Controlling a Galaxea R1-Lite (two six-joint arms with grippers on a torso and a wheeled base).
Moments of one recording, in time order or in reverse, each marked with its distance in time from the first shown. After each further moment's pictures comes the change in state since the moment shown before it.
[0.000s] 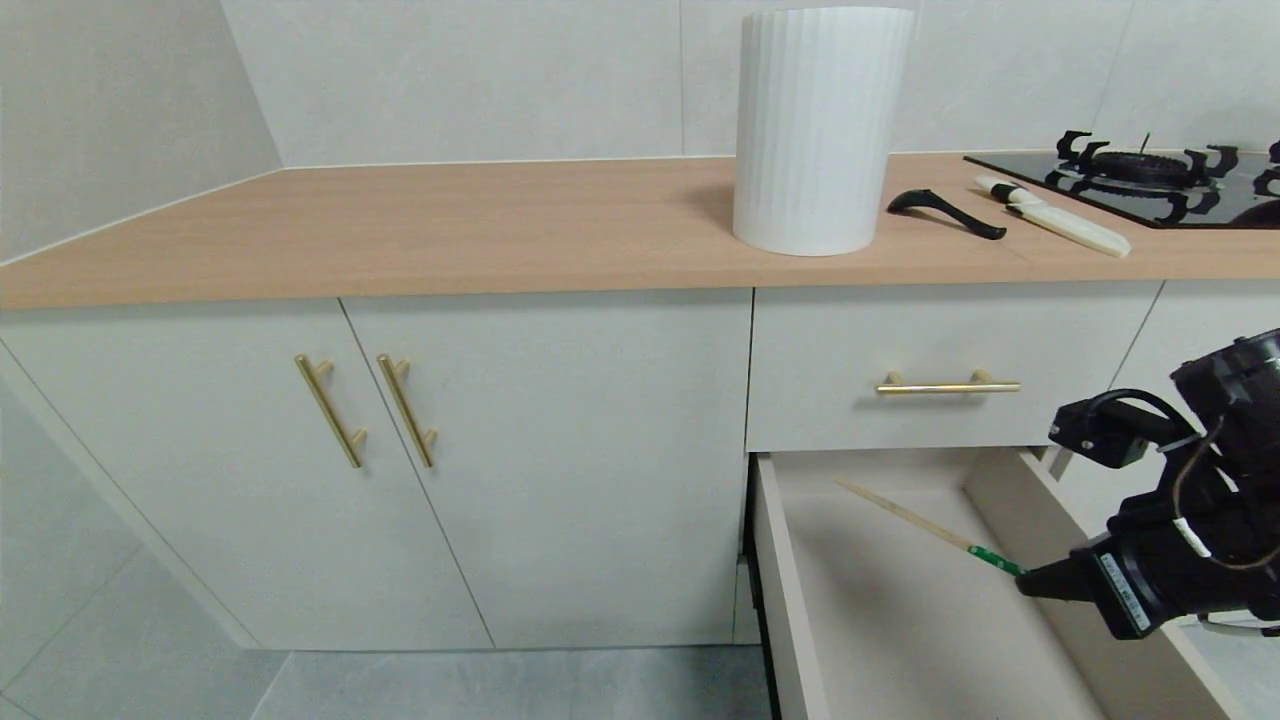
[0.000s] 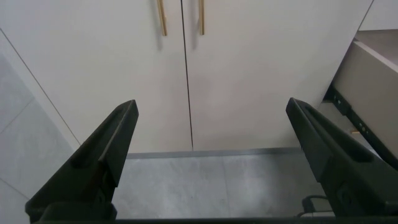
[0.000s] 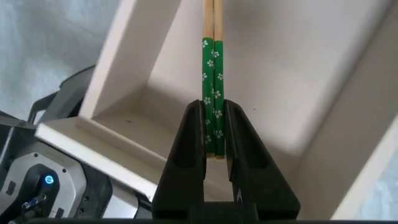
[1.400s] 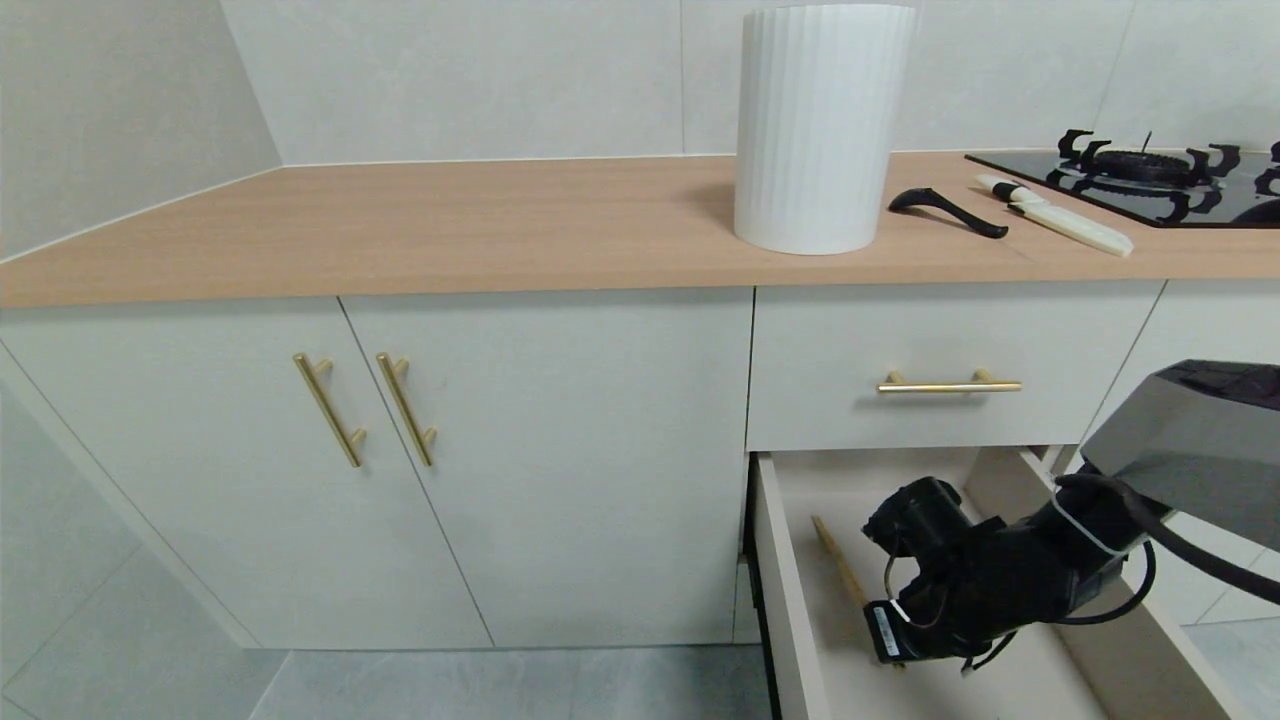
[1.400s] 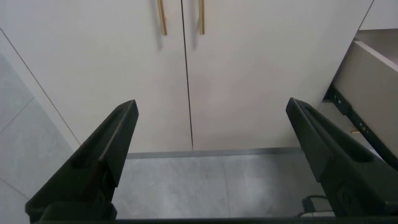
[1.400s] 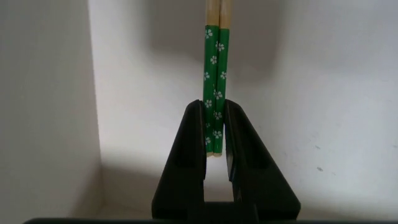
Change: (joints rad) left arm 0.000 0.000 0.000 0.000 0.000 0.000; right arm 0.125 0.745 -0.021 -0.477 -0.169 0.357
